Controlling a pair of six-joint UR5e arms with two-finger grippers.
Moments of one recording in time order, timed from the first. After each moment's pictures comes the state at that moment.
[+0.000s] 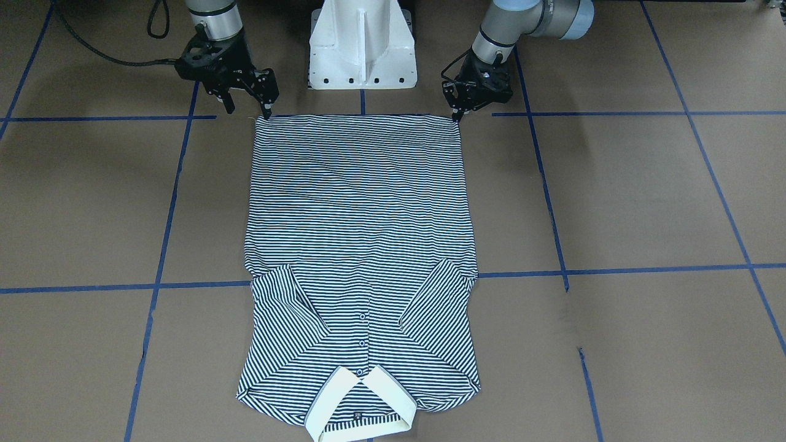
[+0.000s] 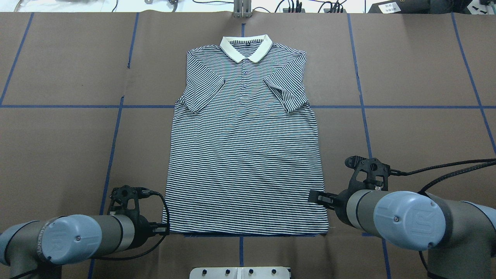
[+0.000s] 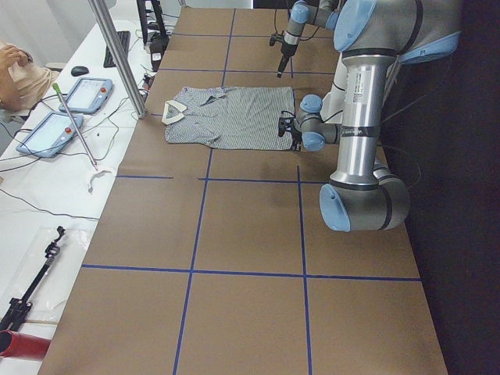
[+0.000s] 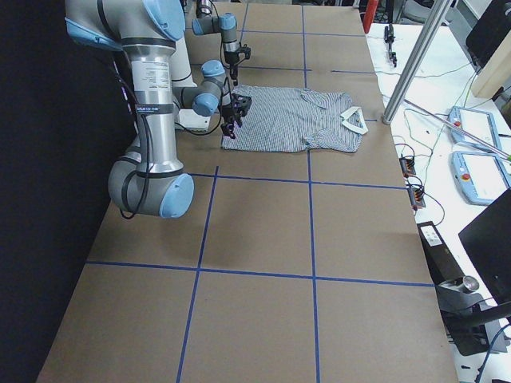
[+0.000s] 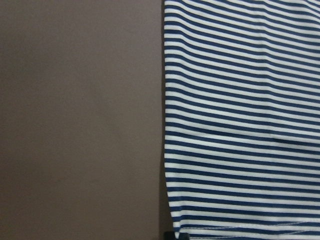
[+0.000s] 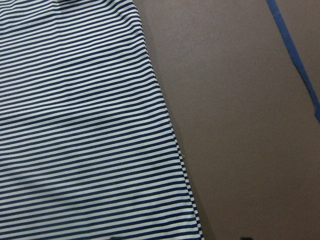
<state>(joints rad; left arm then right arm) -0.17 -1.67 -2.00 -2.07 -1.59 -1.46 0.24 -1.45 2.21 -1.50 1.51 1.71</state>
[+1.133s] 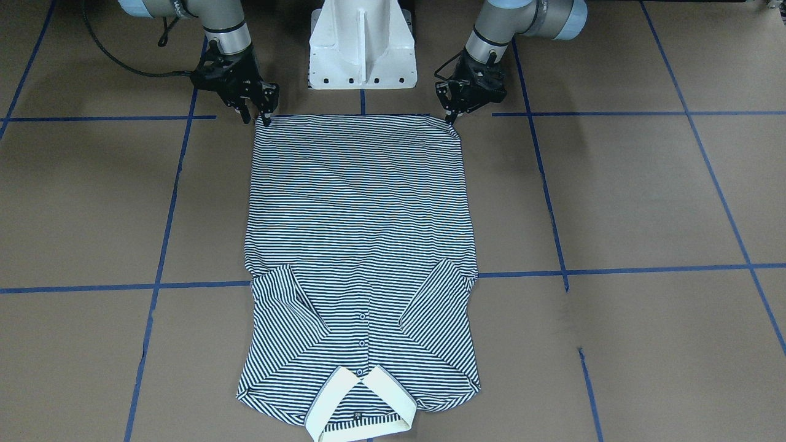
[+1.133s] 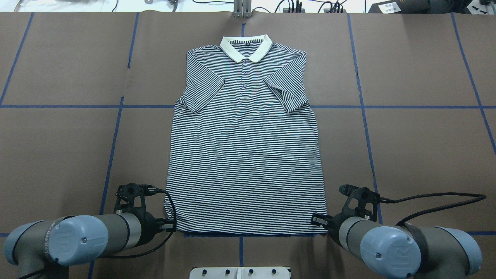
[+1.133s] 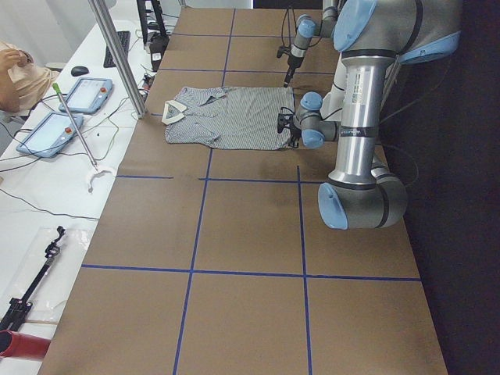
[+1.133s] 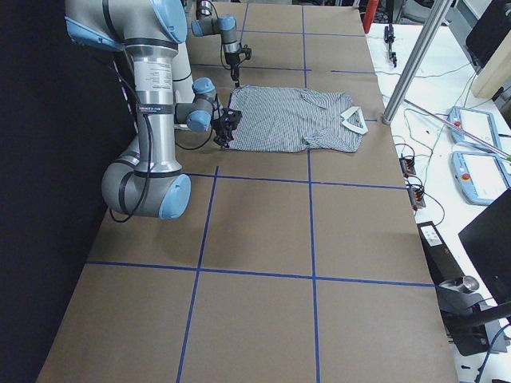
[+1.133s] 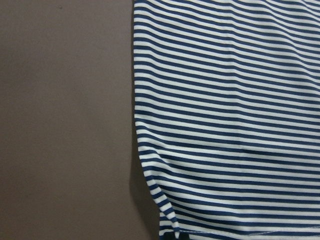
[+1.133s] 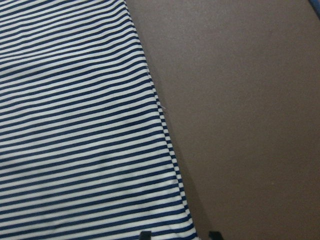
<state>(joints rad) -0.17 -1.69 -1.99 -2.07 -1.54 -1.45 0.11 -1.50 2.10 -1.34 1.40 1.79</state>
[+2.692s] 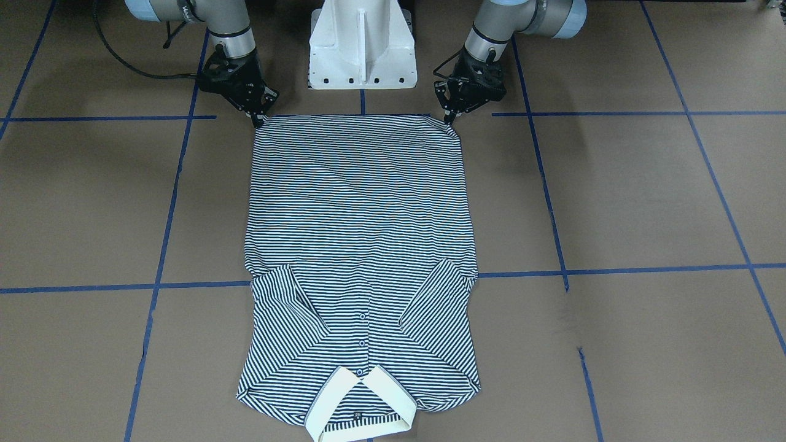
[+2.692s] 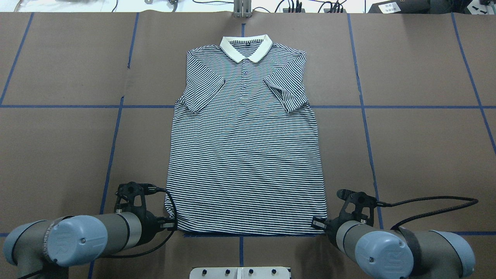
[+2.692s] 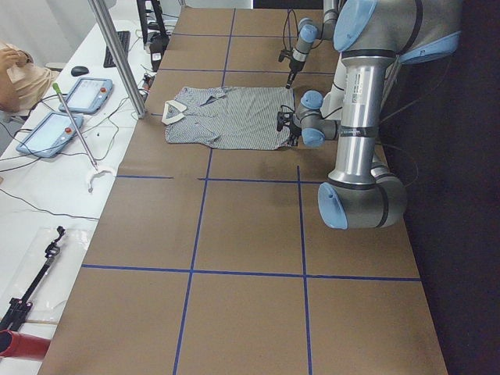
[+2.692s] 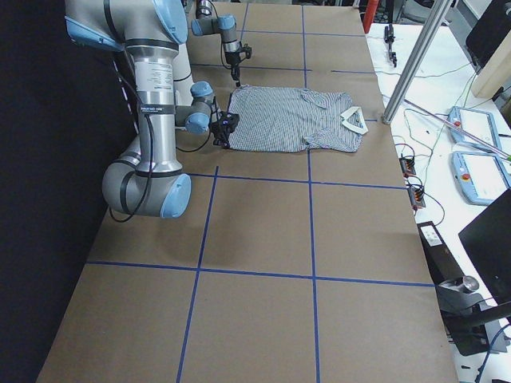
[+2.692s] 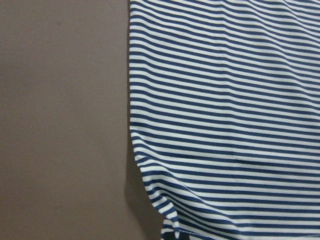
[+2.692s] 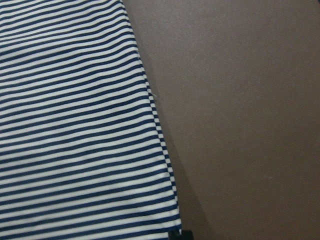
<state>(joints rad) -0.17 -1.70 -2.01 -2.06 -1.53 -1.45 0.10 -1.50 2.09 -1.36 1.40 1.79</state>
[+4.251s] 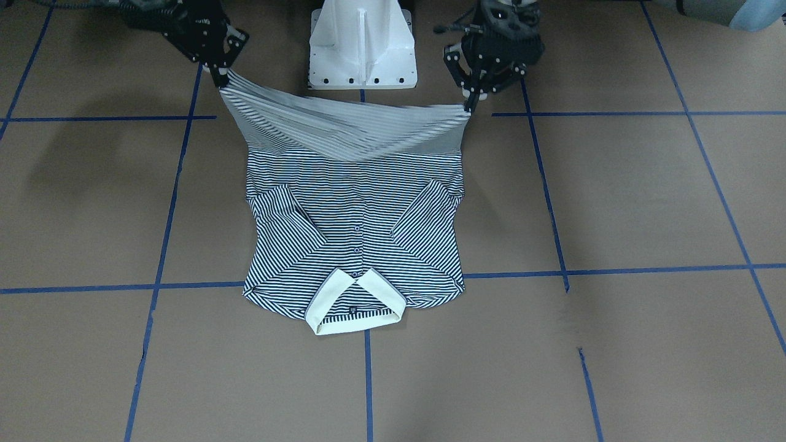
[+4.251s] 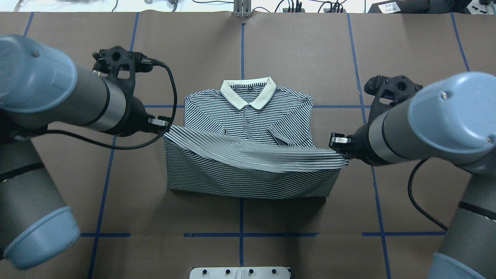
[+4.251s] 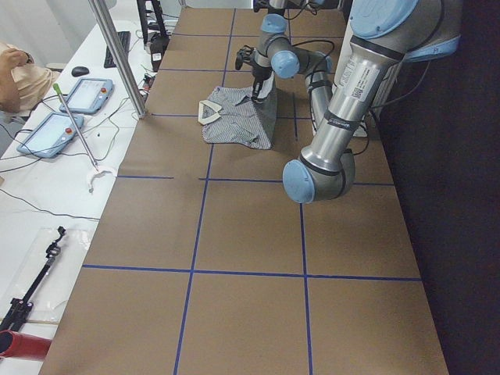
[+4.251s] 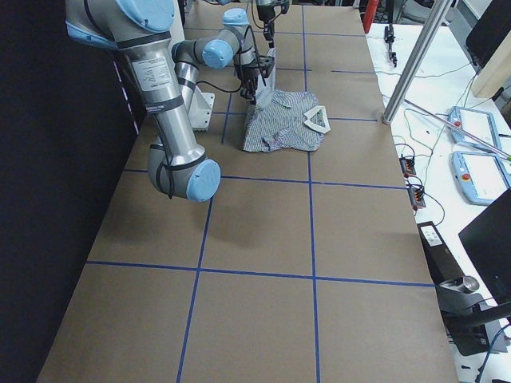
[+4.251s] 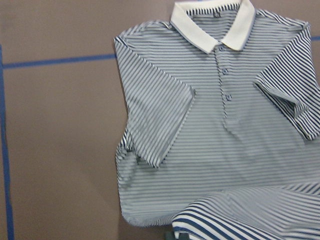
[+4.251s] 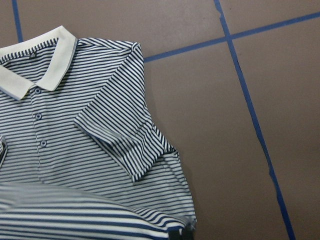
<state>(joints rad) -0.68 -2.11 -2.13 -1.37 -1.86 -0.98 0.60 -1.12 2.31 -2.02 1.78 1.41</state>
